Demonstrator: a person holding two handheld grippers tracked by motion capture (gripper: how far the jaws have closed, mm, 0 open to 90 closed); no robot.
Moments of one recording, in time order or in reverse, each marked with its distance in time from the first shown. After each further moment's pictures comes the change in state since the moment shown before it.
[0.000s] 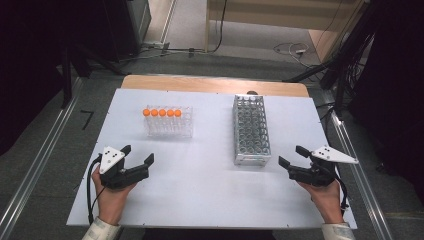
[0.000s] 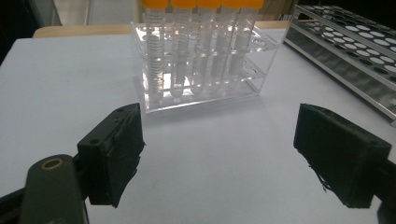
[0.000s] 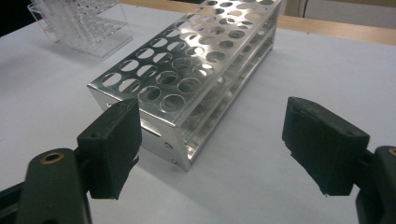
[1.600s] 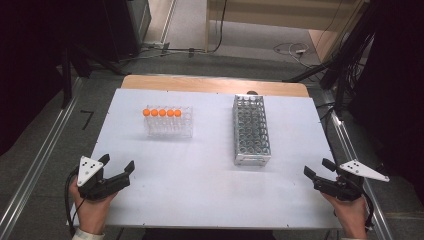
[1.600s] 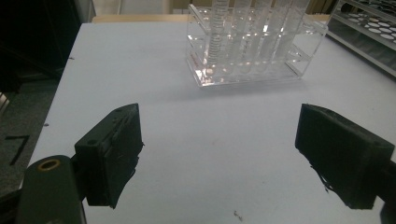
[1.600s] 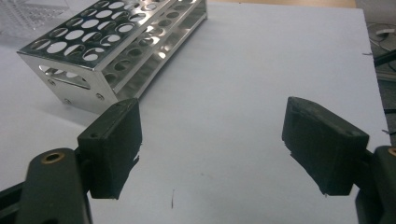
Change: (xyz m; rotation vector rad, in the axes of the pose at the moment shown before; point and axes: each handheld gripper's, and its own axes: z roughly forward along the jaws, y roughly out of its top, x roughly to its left) left arm 0.030 -0.020 -0.032 0.012 0.099 -0.022; right arm -0.040 -0.038 -0.044 0.015 -0.130 0.088
